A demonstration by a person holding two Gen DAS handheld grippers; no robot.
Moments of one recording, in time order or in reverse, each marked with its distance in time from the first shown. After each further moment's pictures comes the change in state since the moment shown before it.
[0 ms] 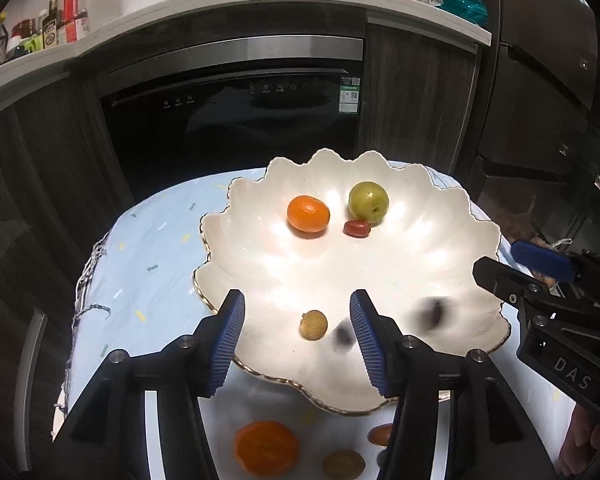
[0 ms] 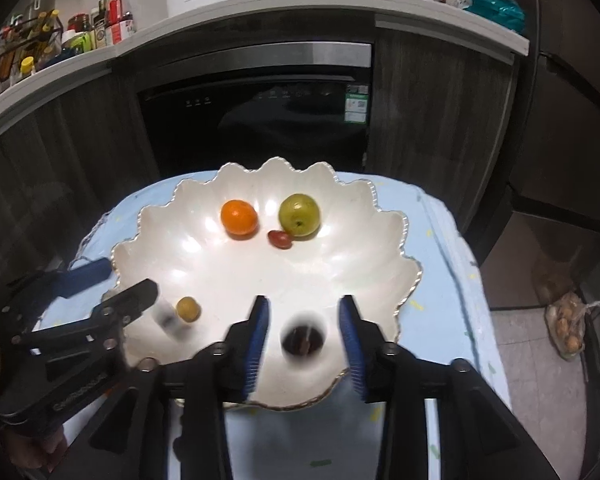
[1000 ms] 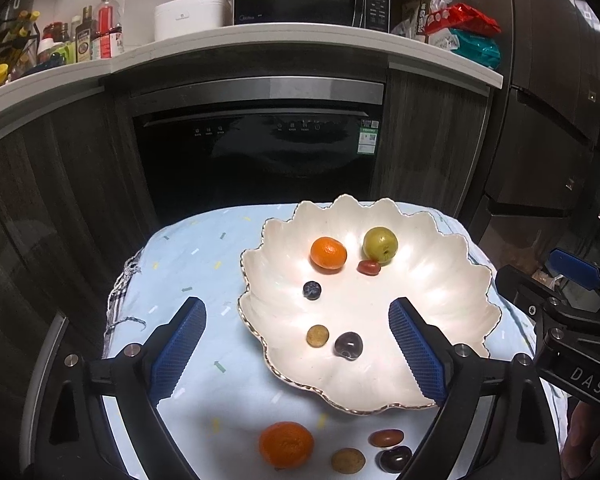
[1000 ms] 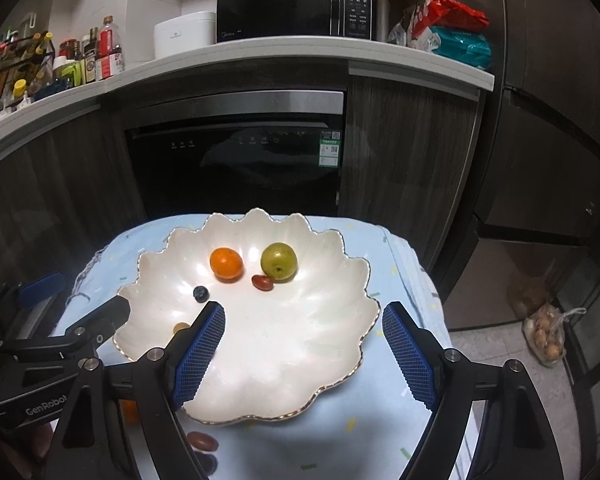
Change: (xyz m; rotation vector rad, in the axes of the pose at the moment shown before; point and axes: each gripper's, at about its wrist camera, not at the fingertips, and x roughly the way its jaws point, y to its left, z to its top) left arm -0.045 0.019 0.014 -0.067 -0.101 0.033; right arm -0.045 0.003 0.017 0.021 -0.117 -0.081
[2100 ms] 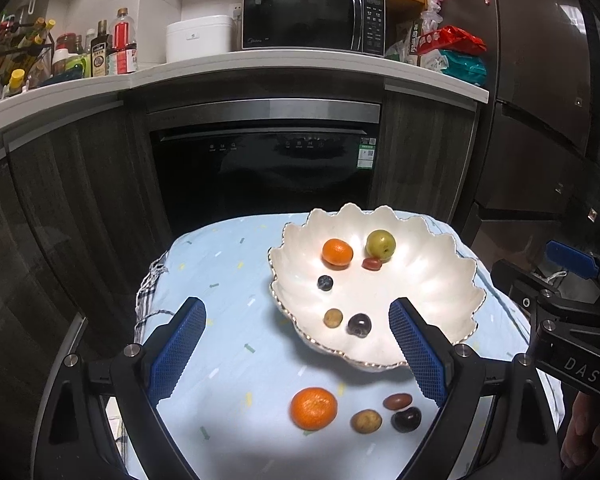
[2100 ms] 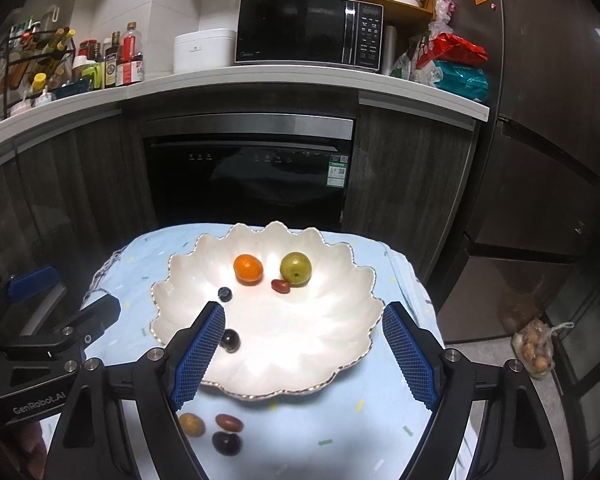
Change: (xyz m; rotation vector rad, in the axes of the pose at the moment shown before) left arm -0.054 0.024 -0.022 0.011 -0.058 -0.011; right arm -0.050 0.031 -0.010 -0.046 -0.065 -0.020
